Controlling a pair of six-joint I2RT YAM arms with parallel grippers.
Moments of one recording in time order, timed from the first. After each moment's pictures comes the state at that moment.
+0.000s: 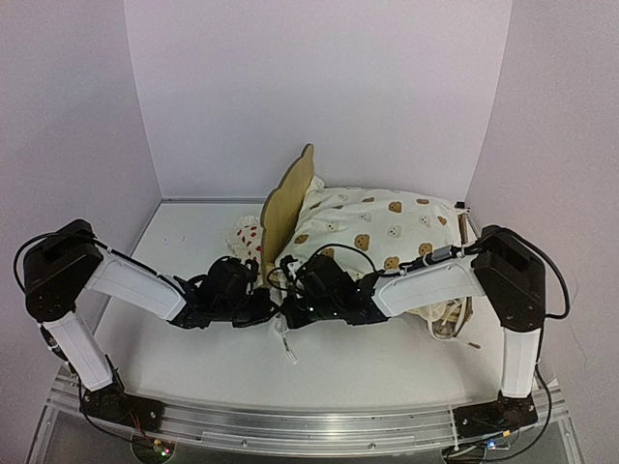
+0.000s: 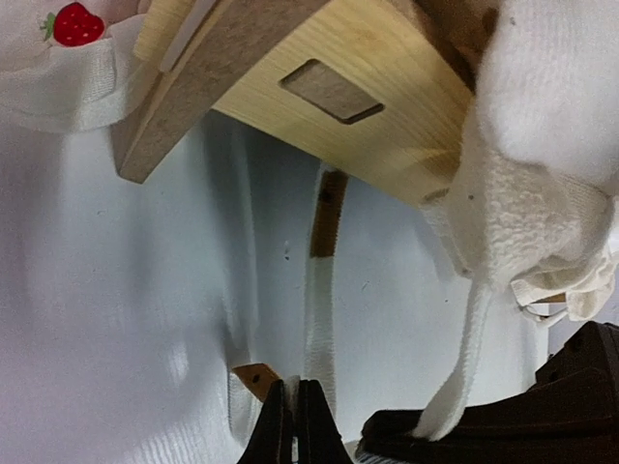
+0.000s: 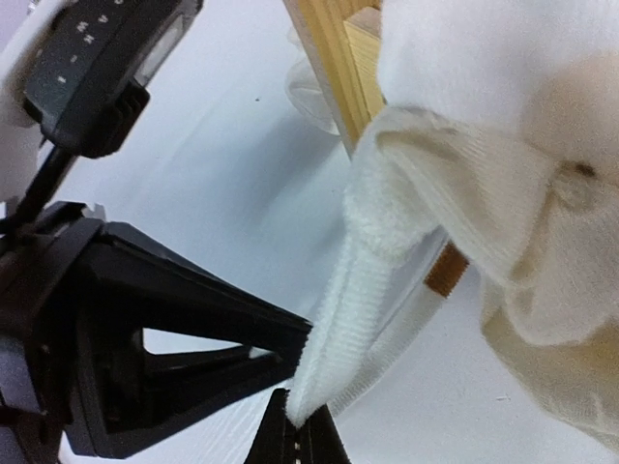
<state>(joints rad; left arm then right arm) -0.90 1.69 0.71 0.30 0.01 -0.95 1.06 2.01 1.23 0.06 0.09 0.49</state>
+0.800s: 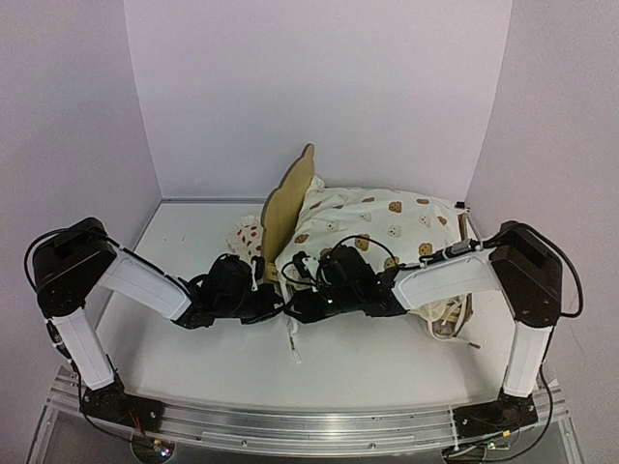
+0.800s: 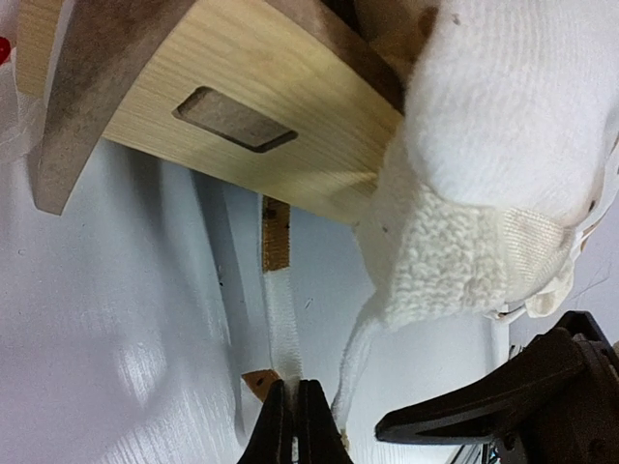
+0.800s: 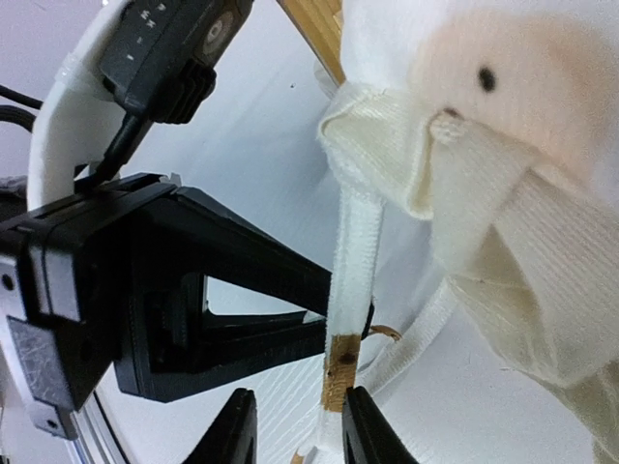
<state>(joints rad) -0.87 1.76 0.71 0.48 0.12 -0.96 0.98 1.91 1.11 0.13 -0.15 0.50</state>
